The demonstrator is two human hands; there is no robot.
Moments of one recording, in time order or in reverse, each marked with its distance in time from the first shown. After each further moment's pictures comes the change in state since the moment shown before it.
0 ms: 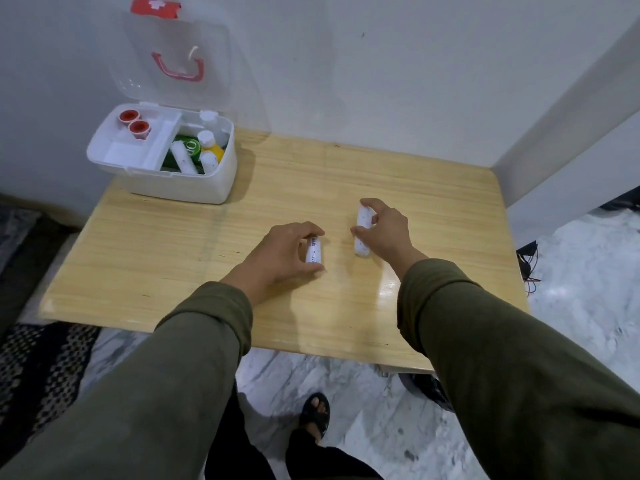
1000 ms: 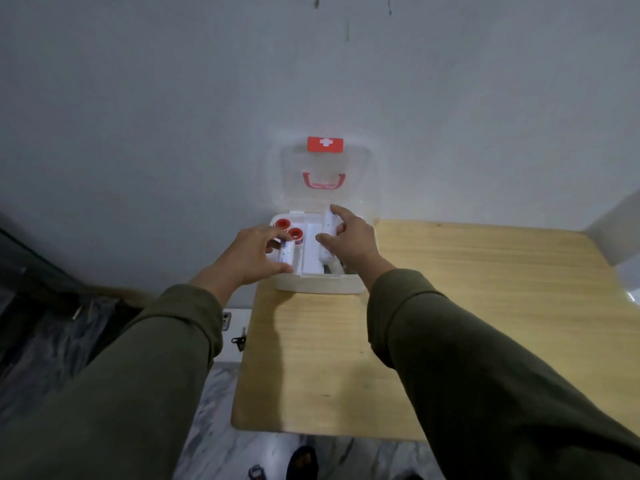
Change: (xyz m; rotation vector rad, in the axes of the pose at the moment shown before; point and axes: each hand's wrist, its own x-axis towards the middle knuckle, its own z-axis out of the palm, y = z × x) left_hand -0.018 -0.182 -0.292 0.096 0.087 -0.058; right_hand 0.028 -0.308 0.157 0.188 0.076 -0.112
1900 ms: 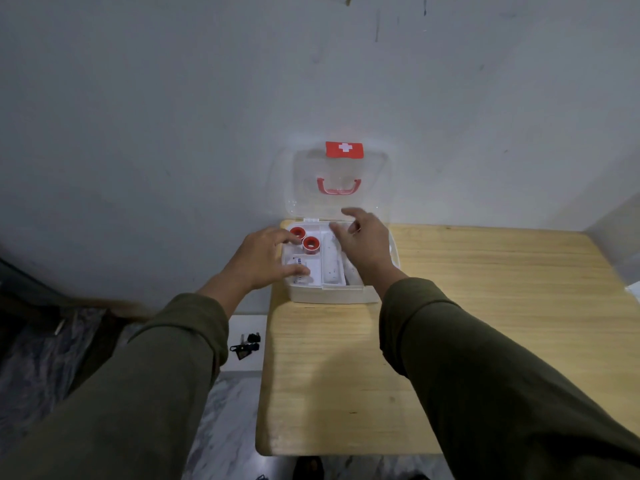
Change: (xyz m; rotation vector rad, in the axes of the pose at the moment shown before) left_hand 0.020 -0.027 -0.010 -0.023 0.030 0.075; right_hand 0.023 -0.006 0.026 -0.063 0.205 -0.035
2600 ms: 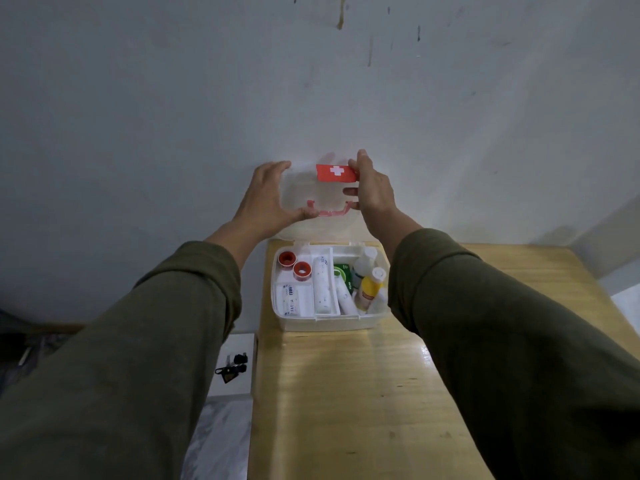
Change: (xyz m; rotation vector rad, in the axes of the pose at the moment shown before) left_hand 0.103 0.033 -0.040 -0.068 0.202 0.026; right_hand 0.075 -0.066 -0.042 0.453 0.000 0.185
